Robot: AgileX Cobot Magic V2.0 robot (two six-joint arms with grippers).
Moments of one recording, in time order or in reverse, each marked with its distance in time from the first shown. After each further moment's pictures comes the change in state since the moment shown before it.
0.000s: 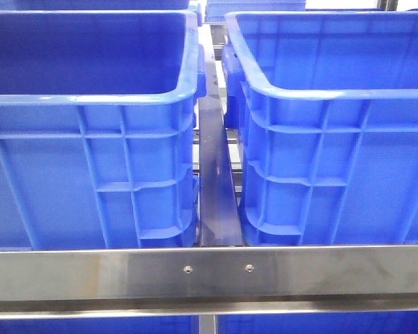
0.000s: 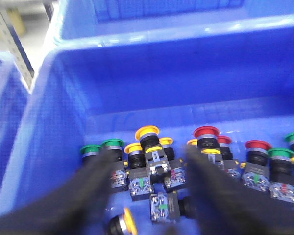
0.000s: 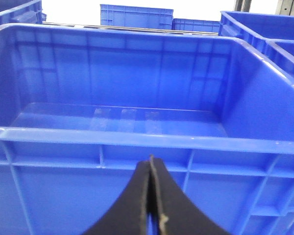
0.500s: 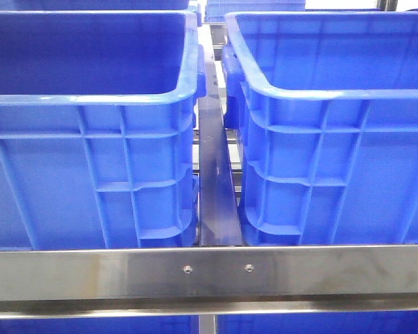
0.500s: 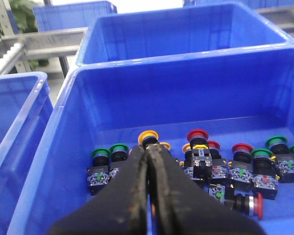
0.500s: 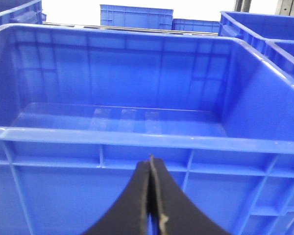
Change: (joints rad) left arm 0.000 -0.555 0.305 0.000 -0.007 0.000; right arm 0.000 0.000 0.000 0.000 0.000 0.000
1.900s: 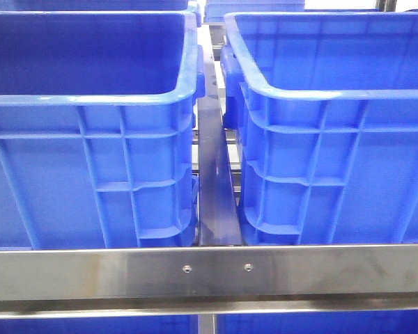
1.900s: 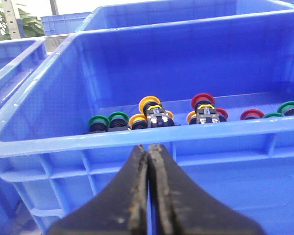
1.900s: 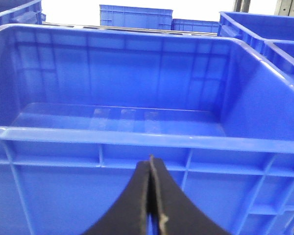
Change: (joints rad) left arm 0.000 -0.371 0.526 0.004 -0.293 0.000; right arm 0.000 0.000 0.000 0.000 0.000 0.000
